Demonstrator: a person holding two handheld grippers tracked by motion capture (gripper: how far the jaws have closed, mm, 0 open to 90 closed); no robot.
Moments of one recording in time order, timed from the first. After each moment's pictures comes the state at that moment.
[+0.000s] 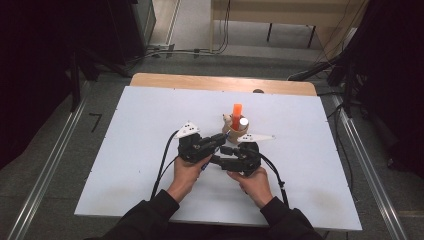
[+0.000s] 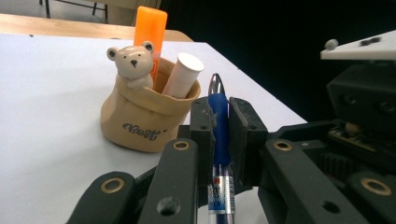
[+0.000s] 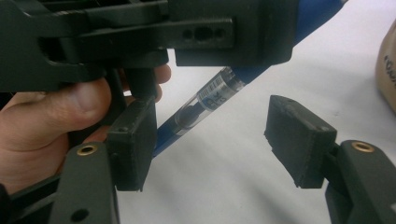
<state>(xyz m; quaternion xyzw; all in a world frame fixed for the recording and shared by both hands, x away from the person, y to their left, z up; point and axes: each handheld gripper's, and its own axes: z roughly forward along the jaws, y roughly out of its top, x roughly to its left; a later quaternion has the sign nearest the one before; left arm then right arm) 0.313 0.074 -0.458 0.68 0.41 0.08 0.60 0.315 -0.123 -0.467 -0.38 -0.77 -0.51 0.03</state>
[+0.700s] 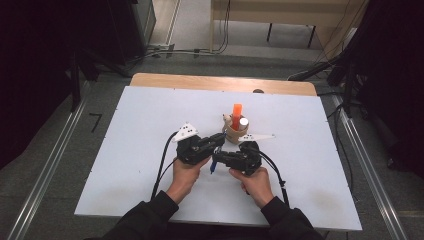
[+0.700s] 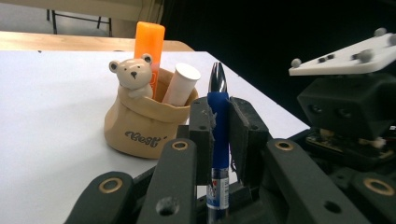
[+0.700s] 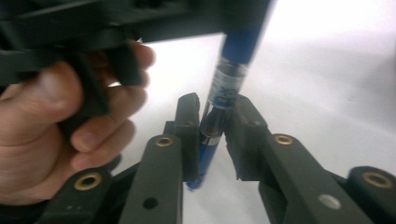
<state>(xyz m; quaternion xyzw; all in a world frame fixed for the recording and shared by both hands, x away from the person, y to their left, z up) 0.305 0.077 -0.454 0.68 0.40 0.10 0.61 0.321 -0.128 -0.474 -0.38 -0.77 -0.50 0.07</state>
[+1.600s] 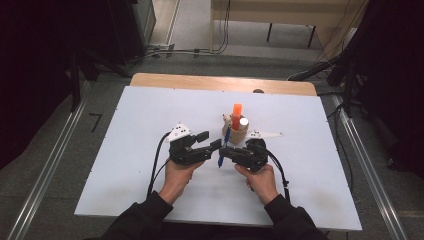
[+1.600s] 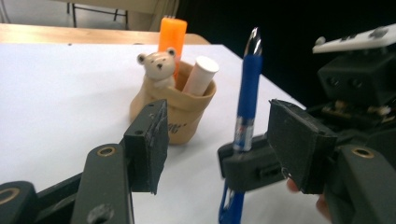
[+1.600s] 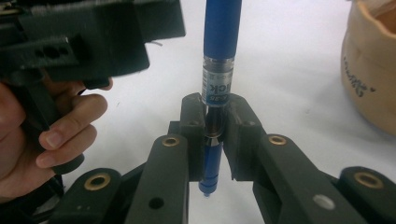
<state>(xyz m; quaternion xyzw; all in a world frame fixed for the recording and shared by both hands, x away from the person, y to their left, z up) 0.297 0.093 -0.448 0.69 0.42 0.11 0.58 0.325 -0.142 -0.467 -0.39 -0.76 -0.51 0.03</state>
